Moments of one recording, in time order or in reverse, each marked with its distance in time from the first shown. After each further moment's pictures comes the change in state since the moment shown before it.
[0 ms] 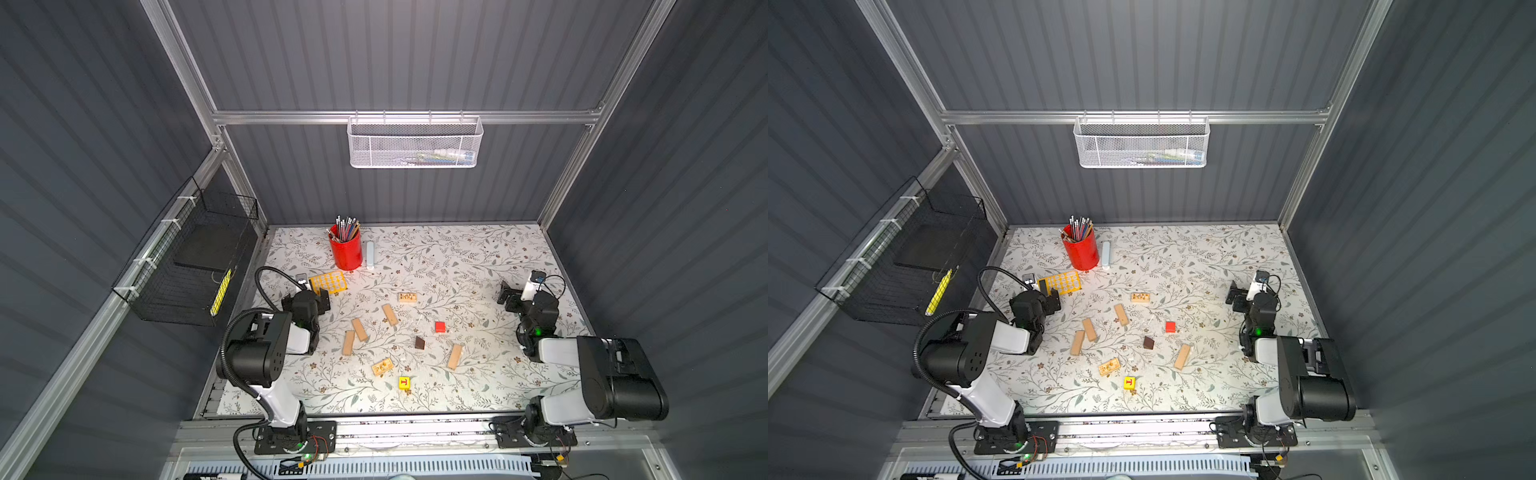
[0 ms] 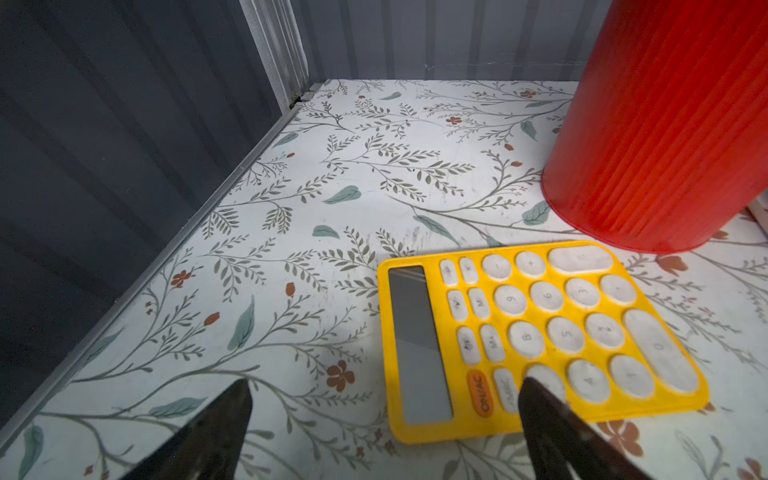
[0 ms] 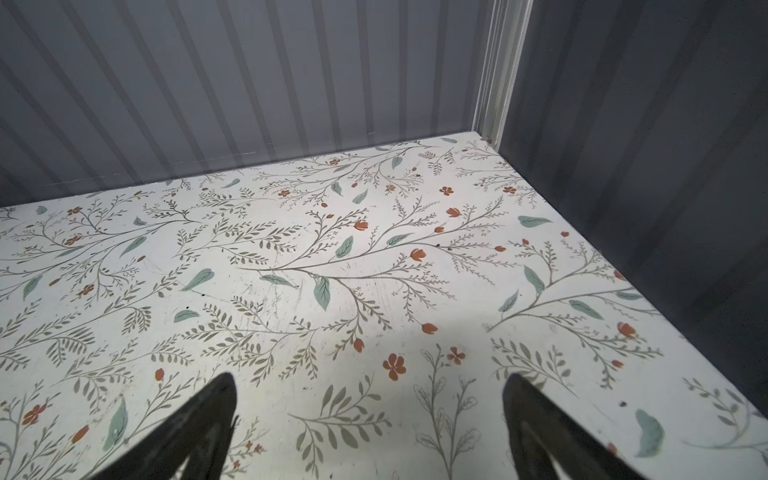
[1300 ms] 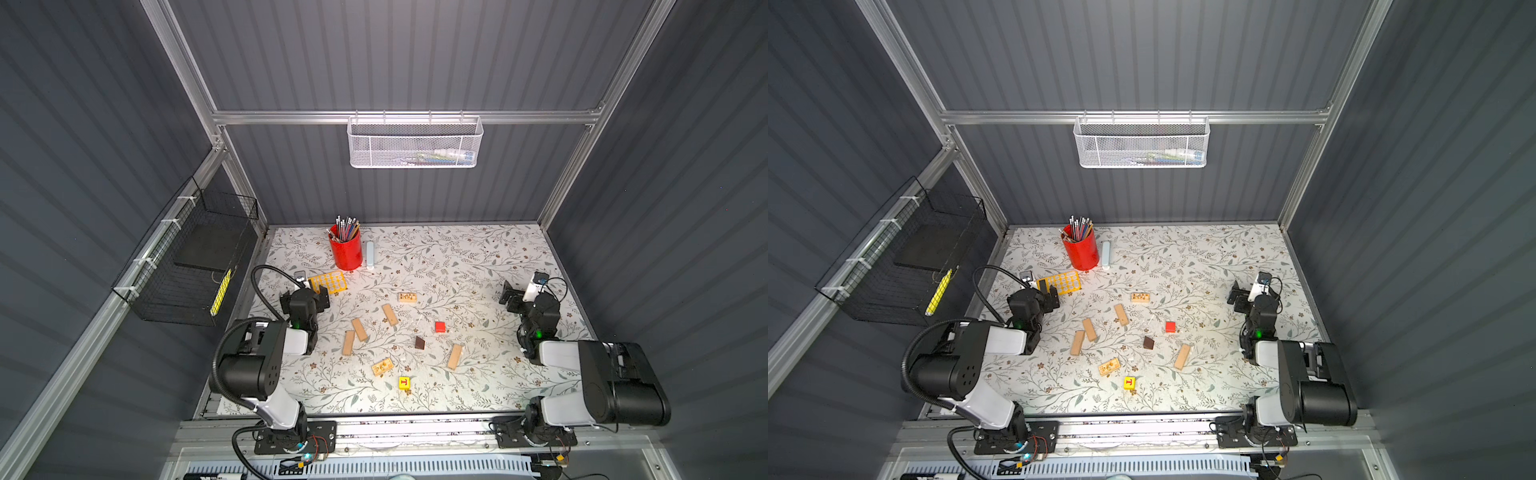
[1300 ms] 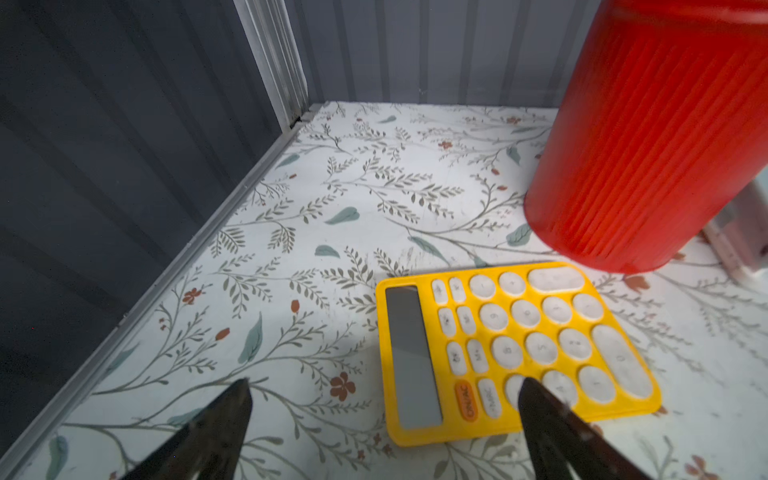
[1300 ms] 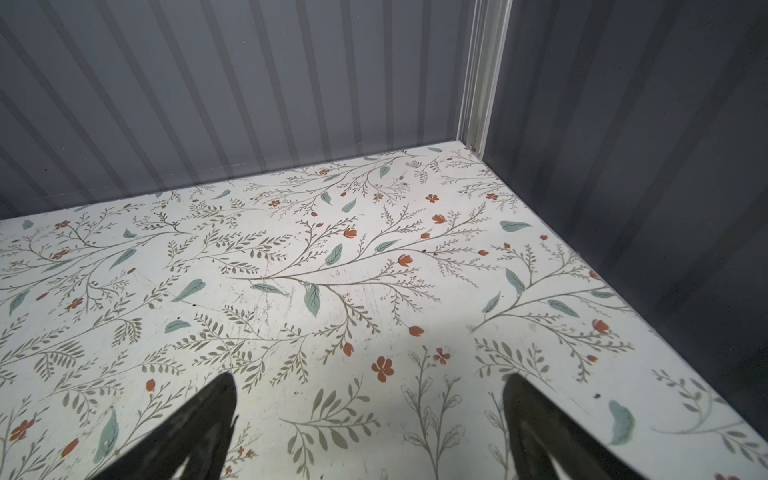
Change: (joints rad) left arm 0.000 -0.136 -0.006 -0.077 0.012 0.000; right arm 0.001 -0.060 -0.024 0.001 0.044 0.005
